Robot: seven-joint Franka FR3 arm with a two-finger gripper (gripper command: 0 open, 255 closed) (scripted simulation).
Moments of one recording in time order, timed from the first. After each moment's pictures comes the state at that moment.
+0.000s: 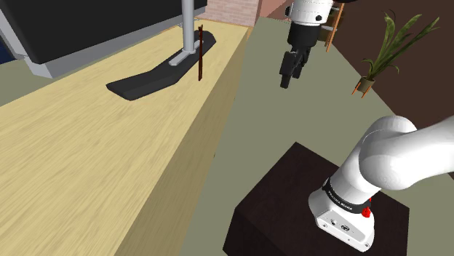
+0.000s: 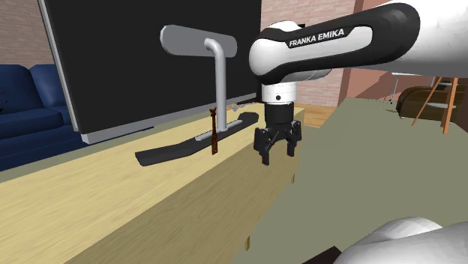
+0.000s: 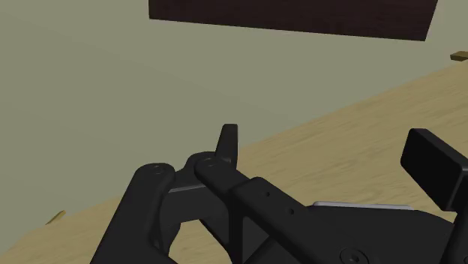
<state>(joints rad) 0.02 -0.75 0.01 -2.43 -0.02 1.61 -0.05</state>
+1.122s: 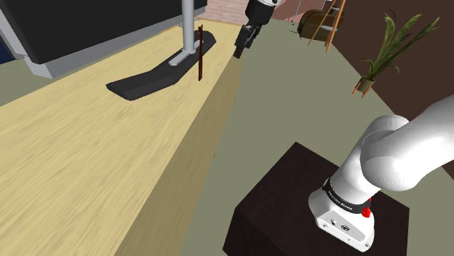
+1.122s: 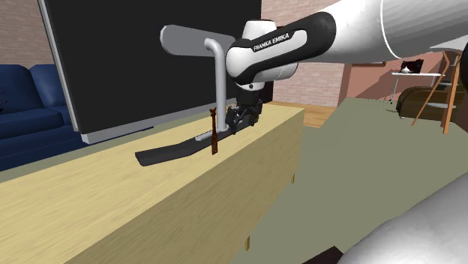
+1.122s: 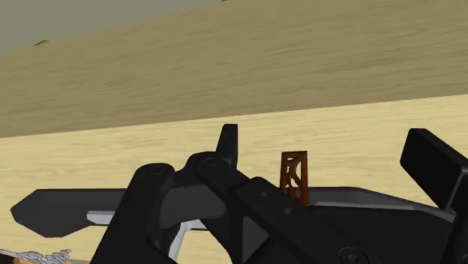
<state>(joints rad) 0.08 -0.44 -0.03 -2.22 -0.05 2.09 -0.24</state>
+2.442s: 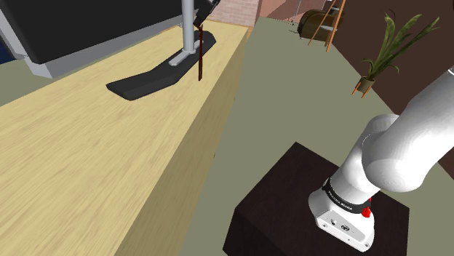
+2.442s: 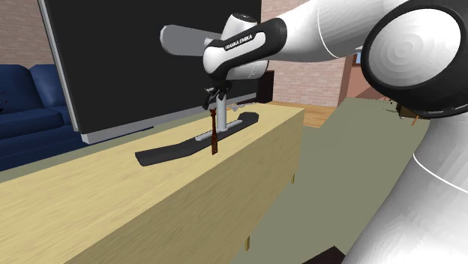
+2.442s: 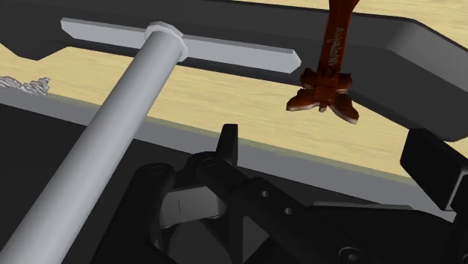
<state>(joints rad) 0.15 -0.17 -0.04 -1.96 0.00 2.45 -0.44</state>
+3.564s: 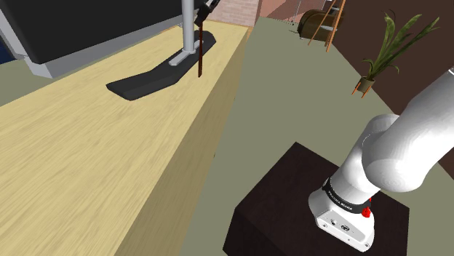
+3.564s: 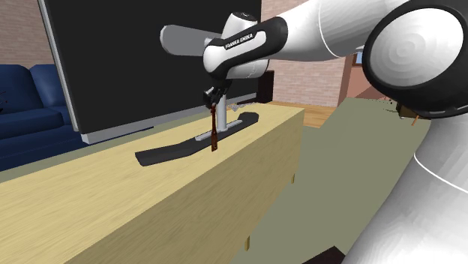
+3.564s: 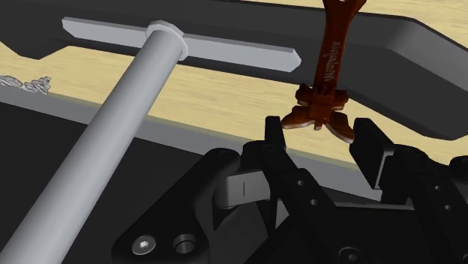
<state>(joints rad) 0.15 -0.17 -0.04 -1.96 0.00 2.44 -0.44</state>
